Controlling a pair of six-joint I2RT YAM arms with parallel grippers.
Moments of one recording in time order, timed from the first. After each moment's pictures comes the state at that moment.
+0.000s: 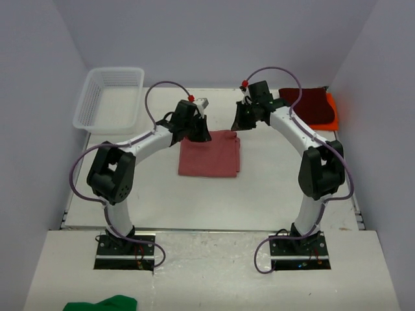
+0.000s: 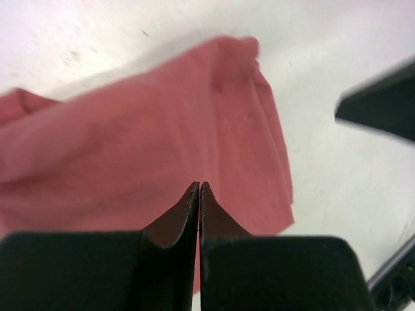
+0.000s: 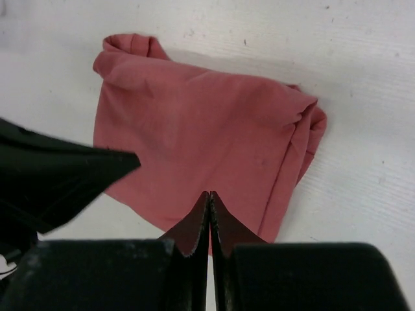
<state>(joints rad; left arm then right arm) -0.53 1.85 1.32 -0.21 0.25 -0.42 0.35 1.89 1.62 -0.64 -0.28 0.38</state>
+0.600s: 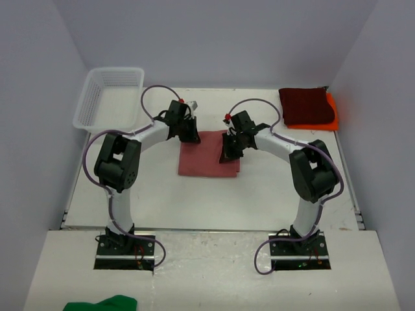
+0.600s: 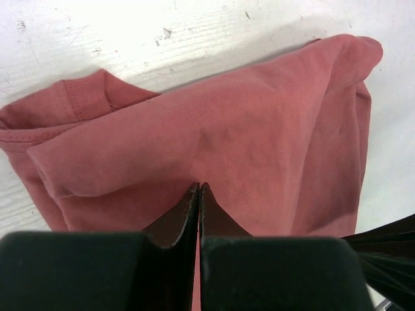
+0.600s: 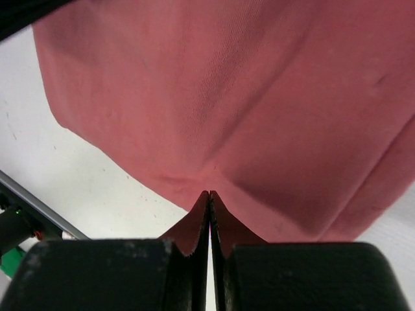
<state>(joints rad) -0.41 2.00 1.39 -0.28 0.28 -0.40 0.49 1.87 1.29 -0.48 -0.36 0.44</state>
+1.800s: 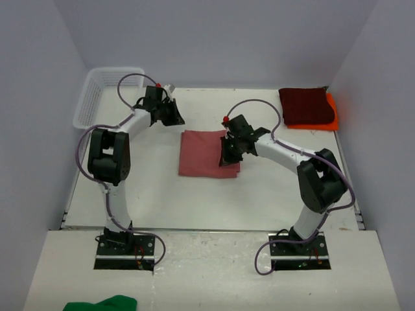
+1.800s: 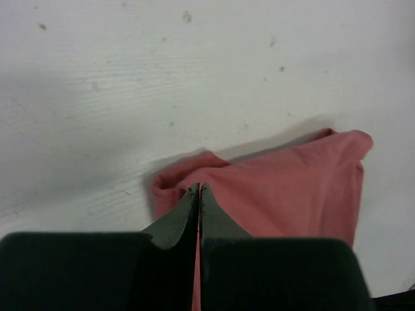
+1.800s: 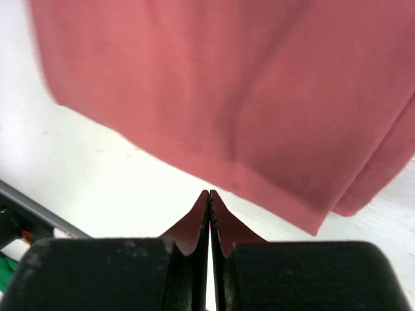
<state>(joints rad) -0.19 2.09 1.55 -0.28 0.39 -0.39 0.58 1.77 1.19 -0.49 -0.25 0.51</state>
